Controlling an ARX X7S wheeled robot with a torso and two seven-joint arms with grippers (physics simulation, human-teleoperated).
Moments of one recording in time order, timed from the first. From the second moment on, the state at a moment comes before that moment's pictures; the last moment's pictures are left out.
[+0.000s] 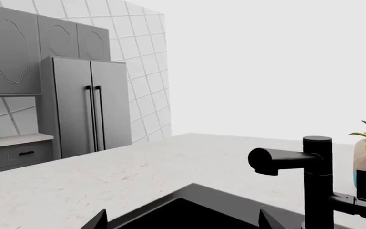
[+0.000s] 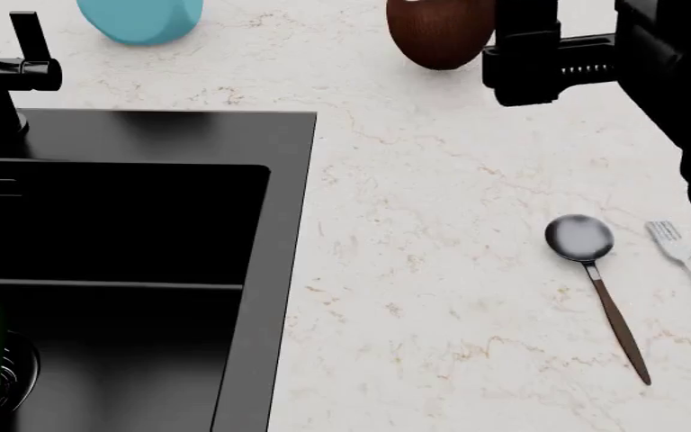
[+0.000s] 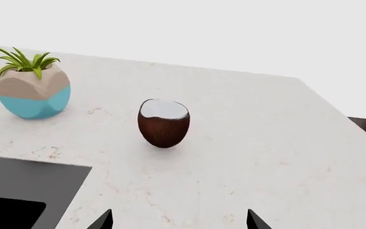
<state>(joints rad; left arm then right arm) -0.59 -0.07 -0.04 0.98 0.83 -1.30 0.14 1.44 0.55 -0.20 0.00 1.17 1.45 0.59</state>
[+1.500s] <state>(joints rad) -0.49 -0.04 -0.15 0.94 0.66 -1.20 0.03 1.39 0.75 -0.56 0.22 1.62 1.41 0.76</state>
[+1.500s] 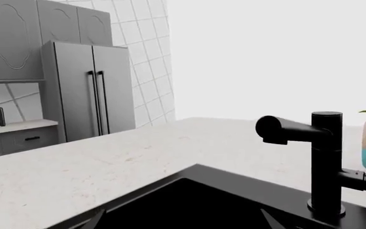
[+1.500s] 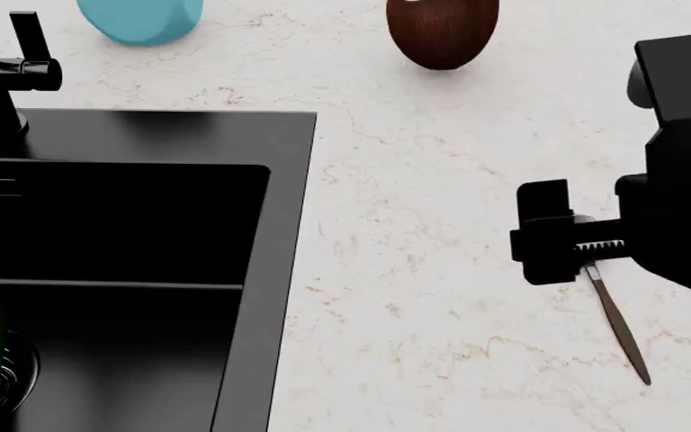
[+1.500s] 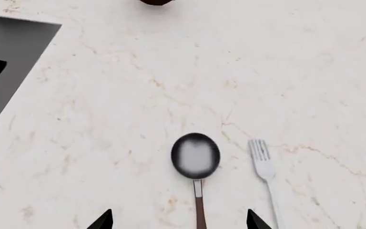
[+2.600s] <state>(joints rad) -0.45 -0.06 -0.16 0.95 0.59 -1.21 -0.04 1.19 0.80 -0.61 0.24 1.56 1.29 0.66</state>
